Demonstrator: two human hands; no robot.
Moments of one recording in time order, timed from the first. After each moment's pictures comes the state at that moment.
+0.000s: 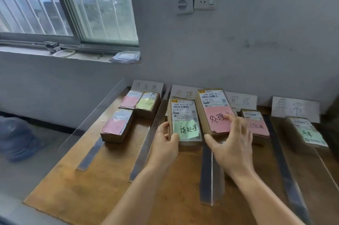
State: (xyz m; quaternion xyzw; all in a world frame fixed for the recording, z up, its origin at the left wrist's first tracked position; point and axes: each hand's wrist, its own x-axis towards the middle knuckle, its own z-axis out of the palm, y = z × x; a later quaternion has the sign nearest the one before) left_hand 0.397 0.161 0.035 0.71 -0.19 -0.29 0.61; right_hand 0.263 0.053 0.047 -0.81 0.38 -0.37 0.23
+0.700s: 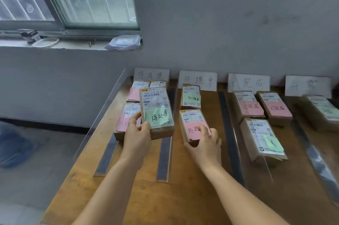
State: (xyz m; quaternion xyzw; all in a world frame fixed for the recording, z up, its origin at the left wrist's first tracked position) left_hand 0.538 0.228 0.020 0.72 -0.15 -0.29 0.62; right_hand 0.397 0.114 -0.052 -0.79 0.52 -0.18 0.28
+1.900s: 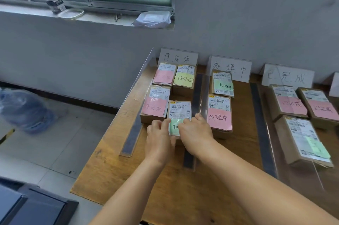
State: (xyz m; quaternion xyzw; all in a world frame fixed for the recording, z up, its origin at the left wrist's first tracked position) left_hand 0.566 0.257 -0.063 0.91 -0.34 -0.08 0.24; right_hand 0.501 0.162 -0.015 -0.97 0.20 0.13 -0.07
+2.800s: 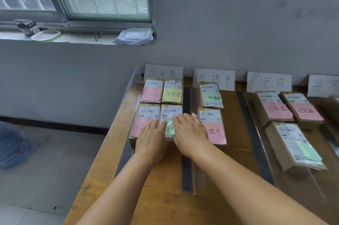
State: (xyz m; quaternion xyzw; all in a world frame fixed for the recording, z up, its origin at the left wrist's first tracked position) left_hand 0.625 0.213 -0.042 0.86 -0.49 -0.07 0.11; right_hand 0.527 0.132 -0.009 -0.96 0.29 0.00 0.01
